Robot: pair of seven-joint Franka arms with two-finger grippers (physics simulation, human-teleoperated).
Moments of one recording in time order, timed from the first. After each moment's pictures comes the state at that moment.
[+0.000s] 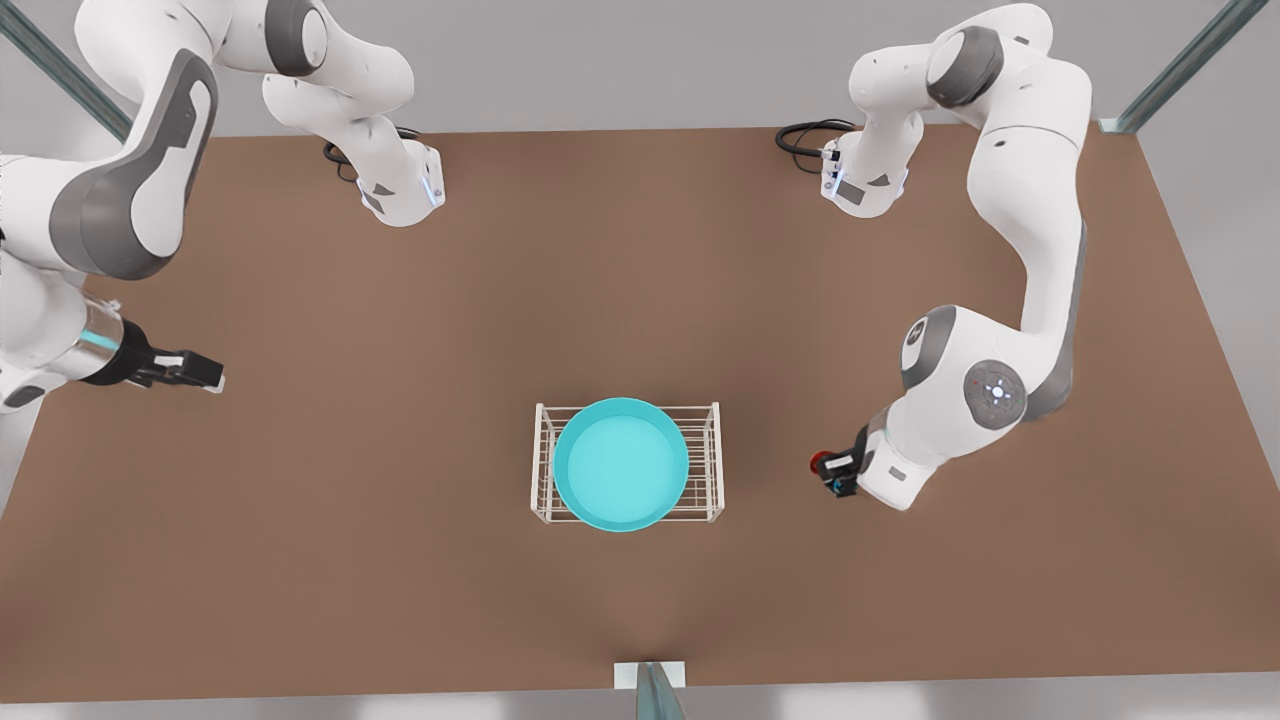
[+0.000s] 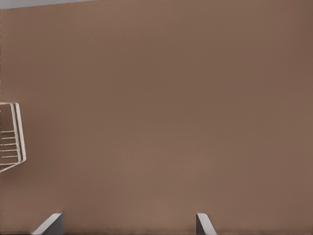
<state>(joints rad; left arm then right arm) 0.08 0.63 -0.53 -1.26 0.12 1.93 -0.62 0.26 0.32 -0.41 -1.18 0.11 1.40 -0.04</state>
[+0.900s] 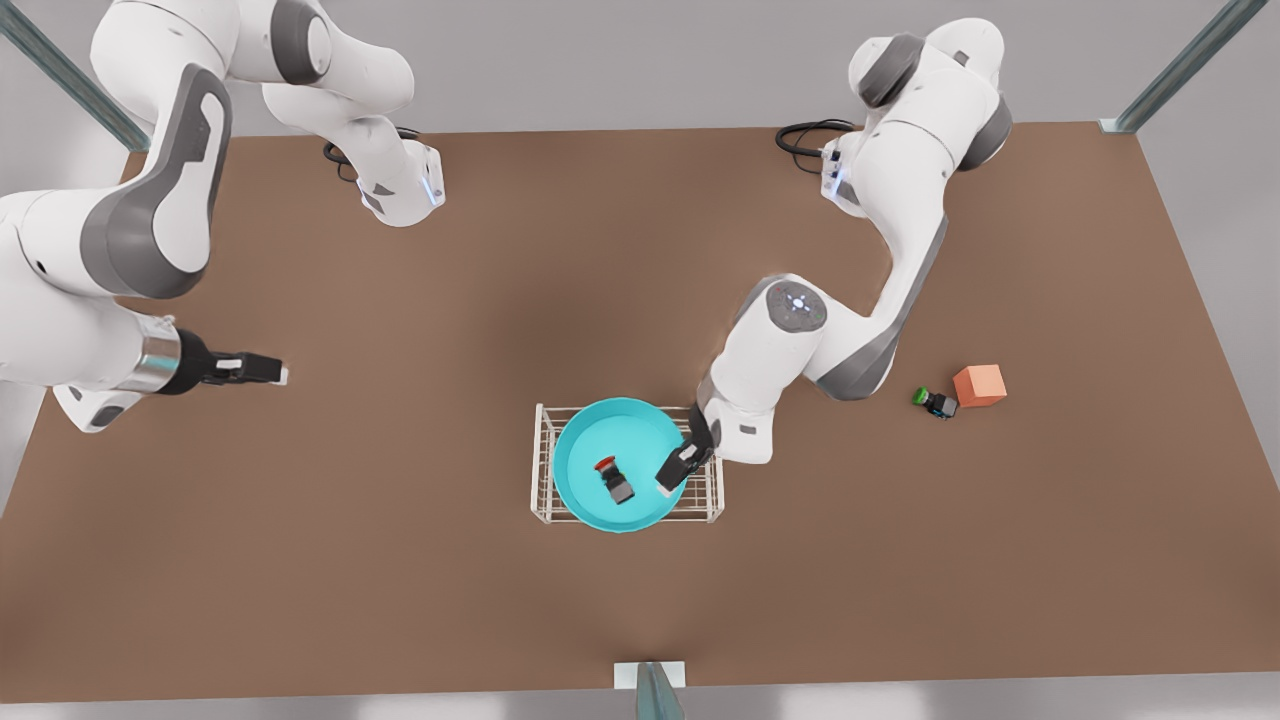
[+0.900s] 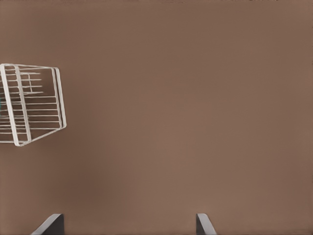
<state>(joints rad) -0.21 0.70 -0.43 -1.15 0.23 2.25 -1.41 0.22 0.35 -0.33 -1.19 0.24 1.31 -0.02</state>
